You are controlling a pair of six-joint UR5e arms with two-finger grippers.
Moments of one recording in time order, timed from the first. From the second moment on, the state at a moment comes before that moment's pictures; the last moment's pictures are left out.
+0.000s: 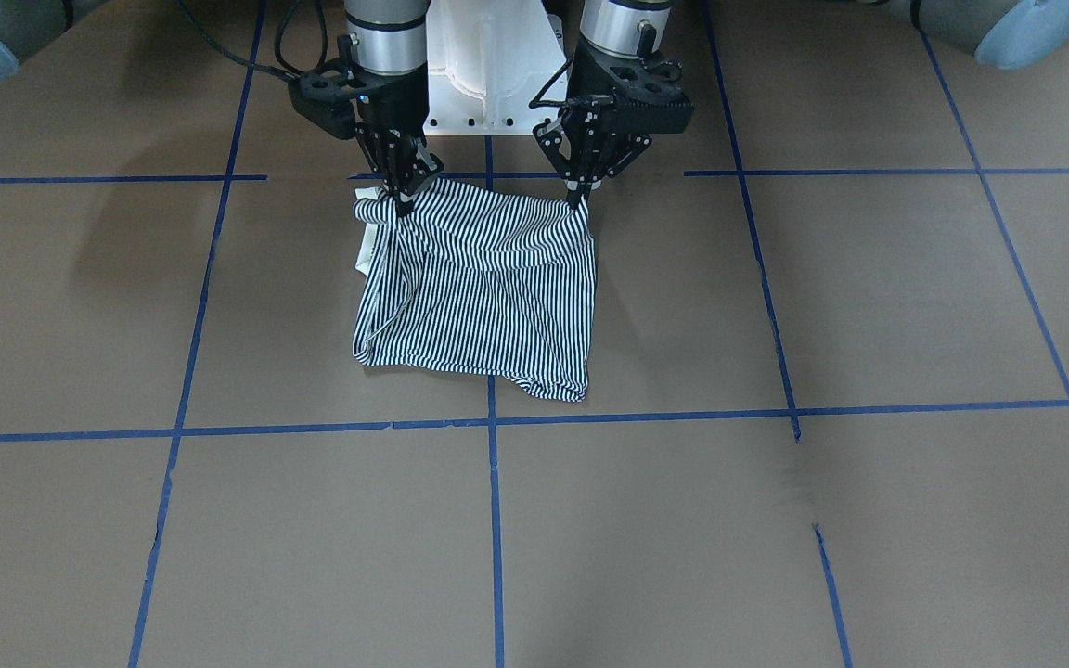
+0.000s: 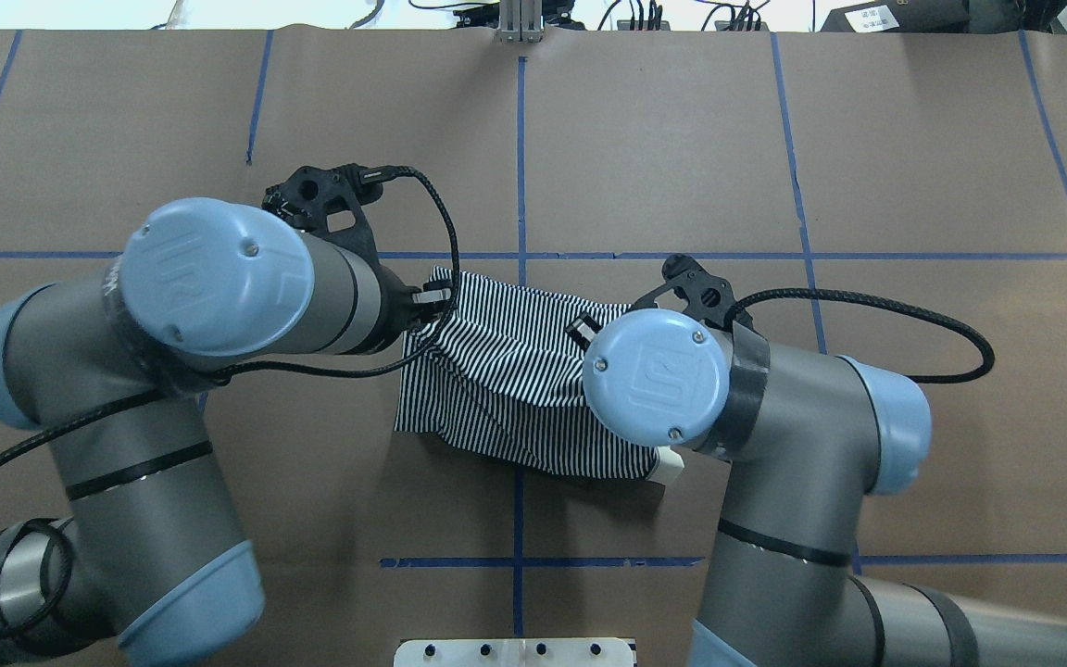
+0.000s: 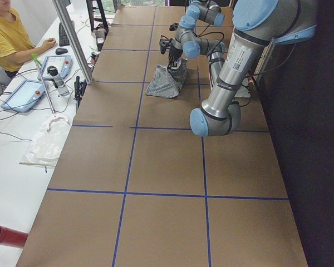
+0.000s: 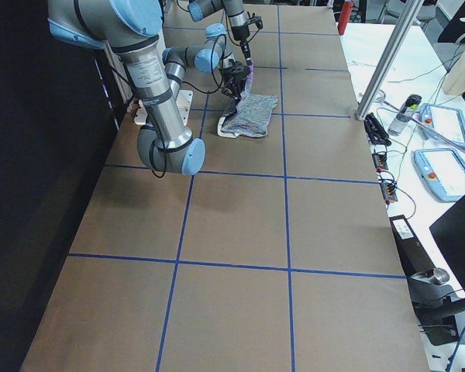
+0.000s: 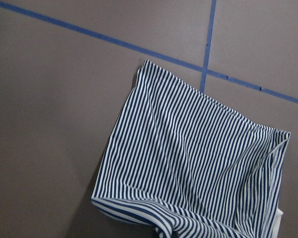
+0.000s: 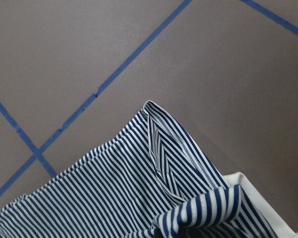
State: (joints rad) left arm -0.52 -2.19 -2.01 -1.49 -1.66 -1.46; right arm 0.39 -0.94 1.97 -1.85 1.49 2.12
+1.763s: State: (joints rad) left arm -0.75 -2.15 -1.63 -1.93 -1.85 -0.88; right arm 0.46 -0.84 1.62 -1.61 1.56 1.84
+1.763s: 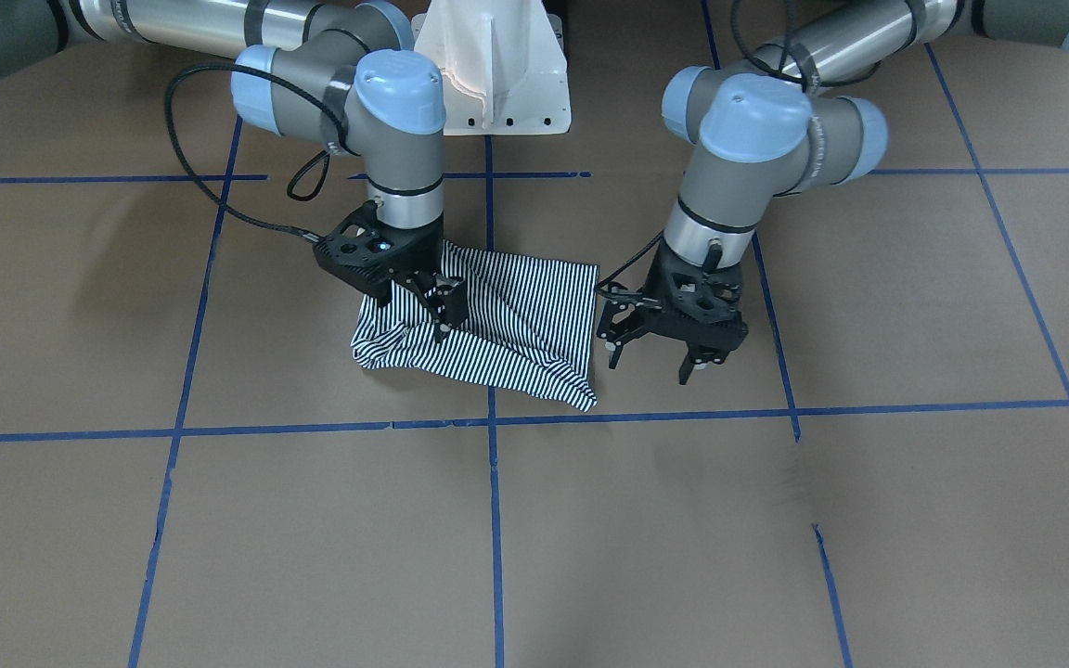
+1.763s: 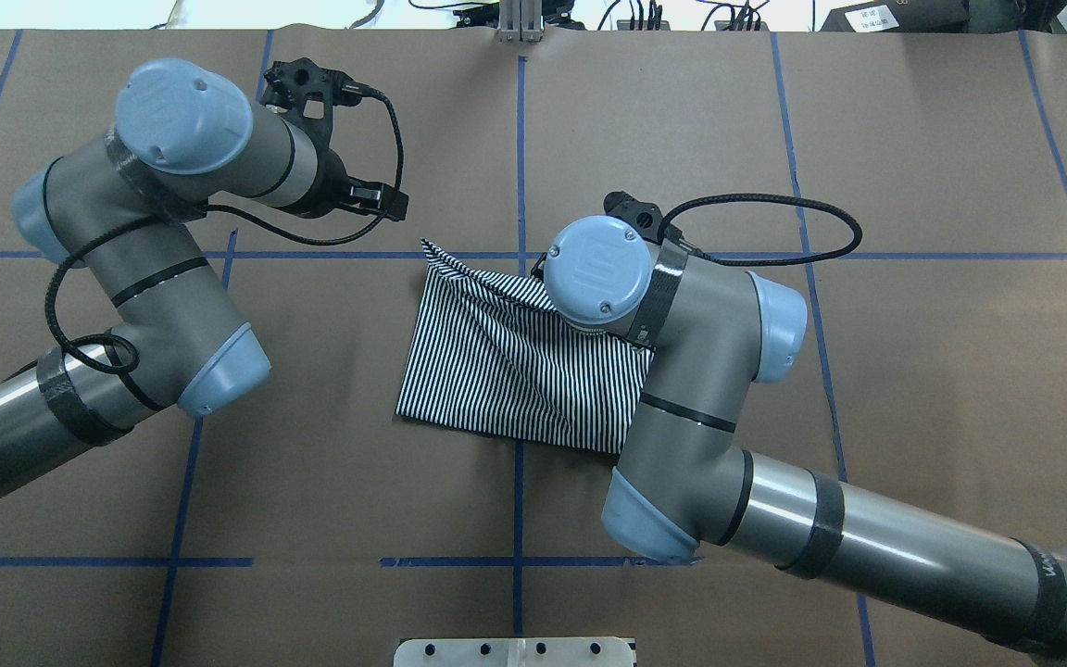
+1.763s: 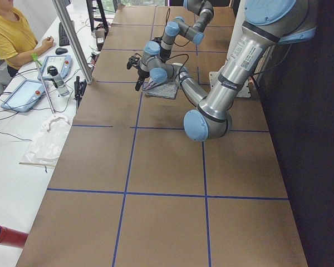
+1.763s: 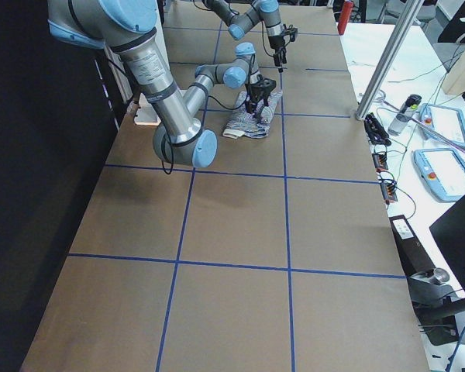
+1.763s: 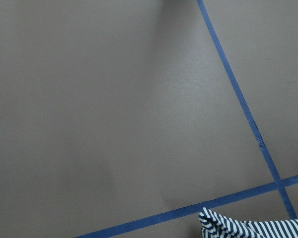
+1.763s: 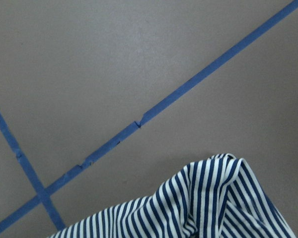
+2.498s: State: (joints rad) left arm -0.76 -2.14 -1.66 -1.93 -1.86 -0.93; right arm 0.44 -0.75 1.42 -1.61 1.51 1.67
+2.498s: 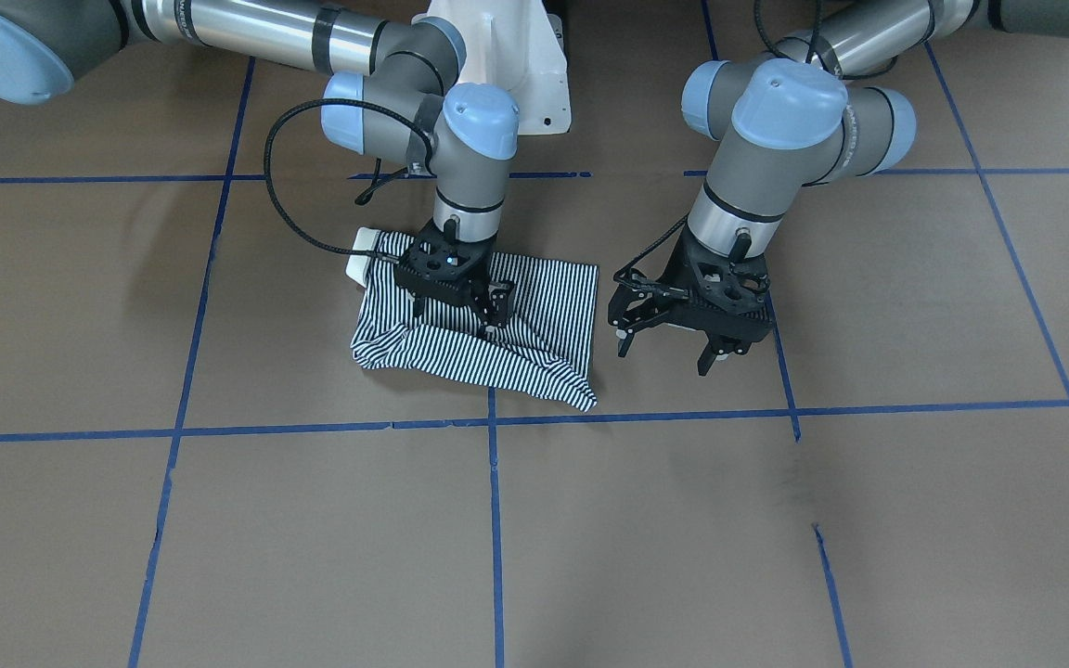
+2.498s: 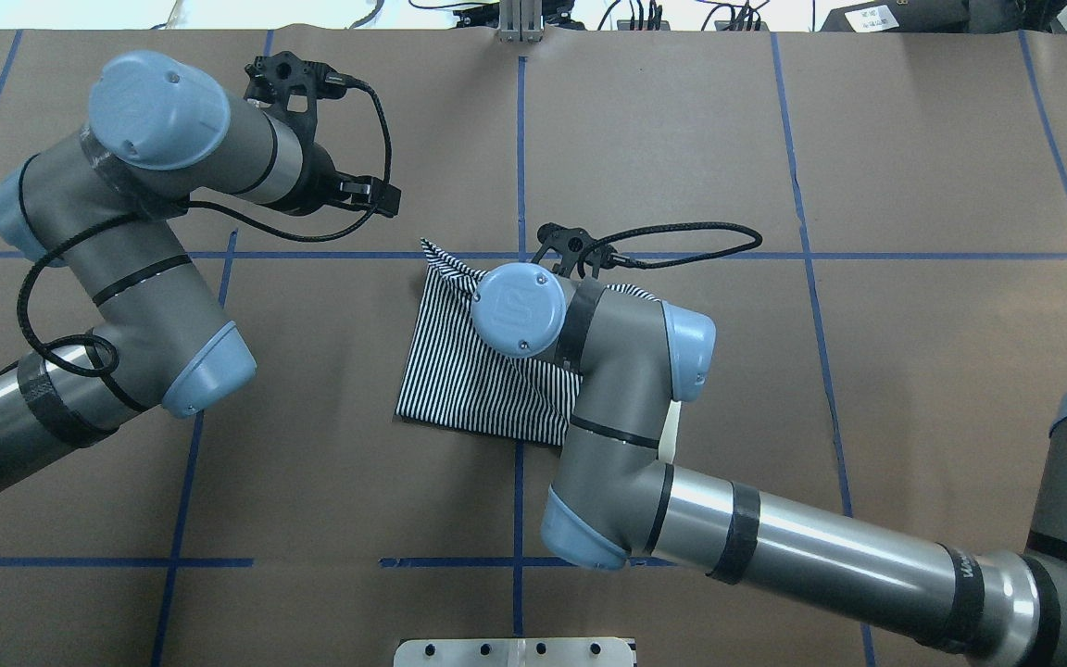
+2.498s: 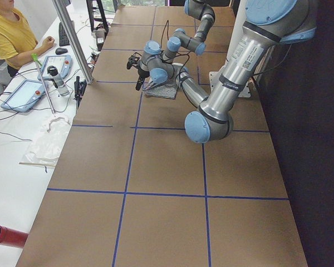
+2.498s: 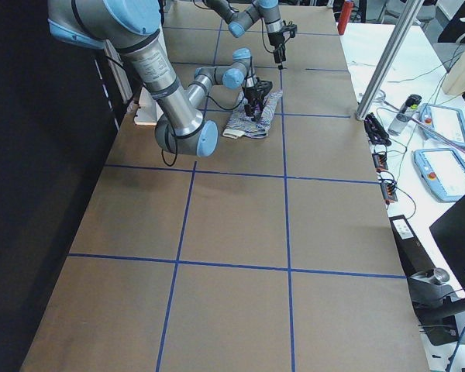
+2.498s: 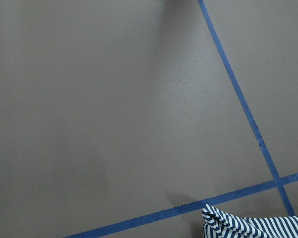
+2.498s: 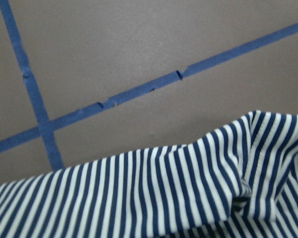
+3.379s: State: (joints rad) left arm -0.75 -2.12 -1.68 -1.93 -1.86 -0.95; right arm 0.77 -0.70 1.21 -1.60 1.76 1.37
